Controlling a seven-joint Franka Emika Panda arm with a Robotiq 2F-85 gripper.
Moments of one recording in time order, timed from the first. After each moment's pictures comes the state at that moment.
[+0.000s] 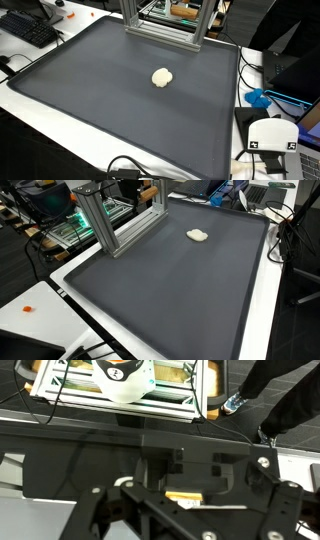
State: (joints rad) arm 0.13 -0.12 0.15 -2.08 0.18 1.31 0.12
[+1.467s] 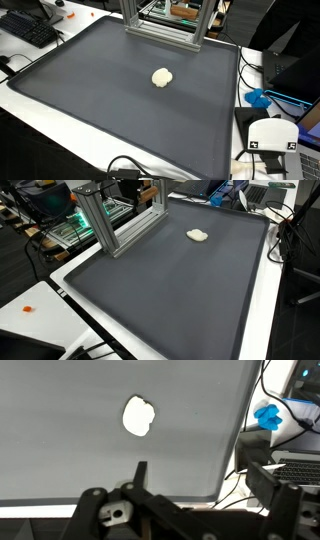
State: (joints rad) arm 0.15 -0.19 0.17 -2.11 0.15 2.10 0.09
